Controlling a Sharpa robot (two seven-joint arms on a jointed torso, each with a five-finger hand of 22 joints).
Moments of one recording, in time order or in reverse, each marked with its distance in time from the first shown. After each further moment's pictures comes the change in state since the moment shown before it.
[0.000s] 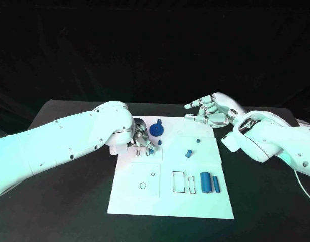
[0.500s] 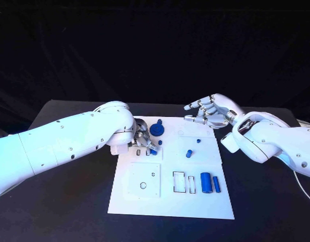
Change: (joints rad) left arm 0.000 0.003 0.000 0.000 -0.001 0.002 0.000; left_hand -0.005 -0.013 0.065 -0.002 0.028 0.000 0.000 -0.004 0.011 0.000 0.000 0.000 0.002 -0.004 -0.003 0.000 0.000 0.000 0.000 0.000 0.004 0.000; right arm -0.003 0.007 -0.001 -0.005 0.000 0.005 -0.001; right_hand 0.000 0.000 0.000 0.000 0.000 0.000 0.000 0.000 0.000 0.000 0.000 0.000 0.000 0.000 0.000 0.000 0.000 0.000 0.000 0.000 0.000 0.000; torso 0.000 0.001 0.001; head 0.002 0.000
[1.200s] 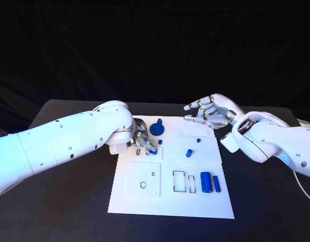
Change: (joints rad) left arm 0.000 -0.003 0.000 -0.002 0.000 0.012 0.000; left_hand 0.010 -0.037 0.085 -0.004 0.033 -0.002 -0.006 -0.009 0.016 0.000 0.000 0.000 0.004 0.004 -0.004 0.000 0.001 0.000 0.000 0.000 0.000 0.000; right arm -0.001 0.001 -0.001 -0.001 -0.001 0.004 -0.002; right_hand 0.000 0.000 -0.003 0.003 0.000 0.004 0.004 0.006 0.001 0.000 0.000 0.000 0.000 0.000 0.000 0.000 0.000 0.000 0.000 0.000 0.000 0.000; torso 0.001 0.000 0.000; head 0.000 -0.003
